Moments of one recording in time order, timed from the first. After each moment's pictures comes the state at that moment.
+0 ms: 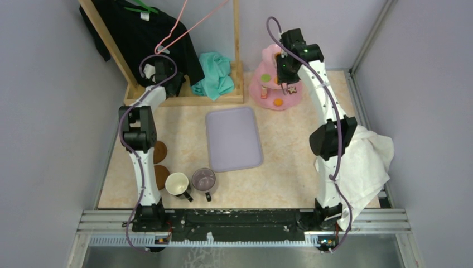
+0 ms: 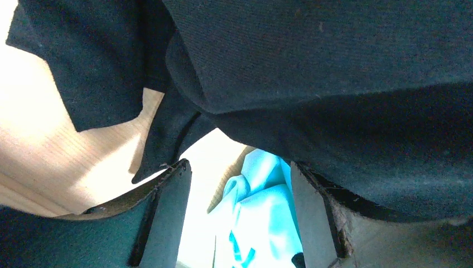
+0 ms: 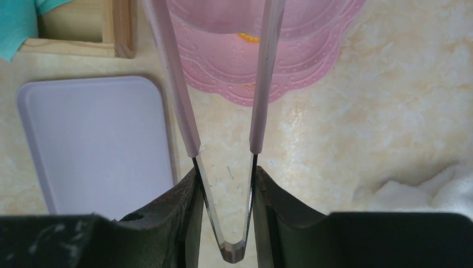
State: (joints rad) left arm -0.03 2.27 1.81 -0.12 -0.22 -1.08; right arm 0.29 2.11 2.39 -1.22 0.10 0.18
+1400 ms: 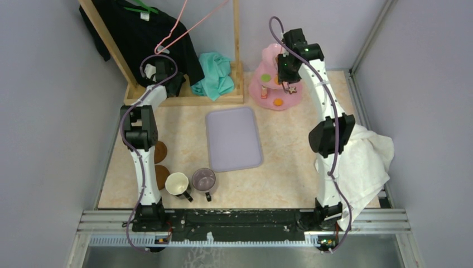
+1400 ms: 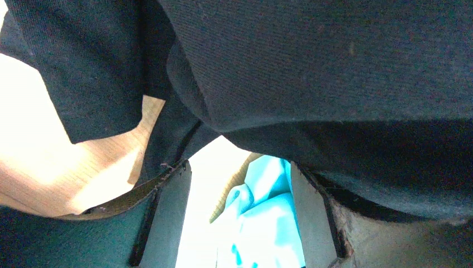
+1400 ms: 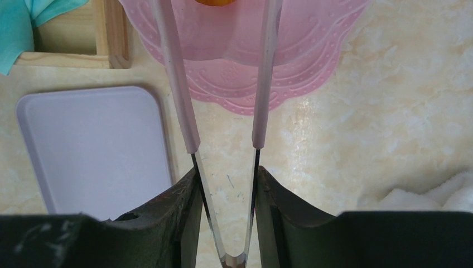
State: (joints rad) left arm -0.02 2.32 1.87 -0.14 -0.21 -1.08; right arm 0.26 2.16 2.44 -1.22 0.07 0.19
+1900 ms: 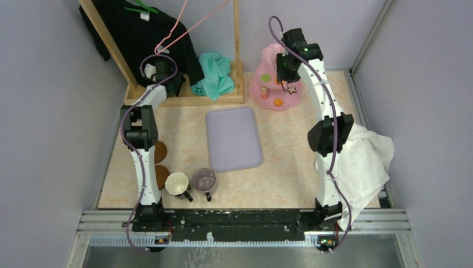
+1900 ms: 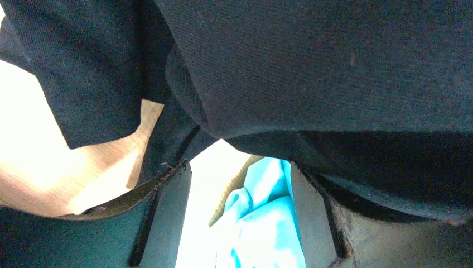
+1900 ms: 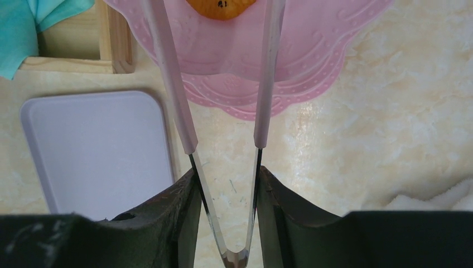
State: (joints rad) left arm -0.02 2.33 1.88 -0.14 -0.21 -1.08; right arm 0.26 2.20 2.47 -1.21 0.06 0.19
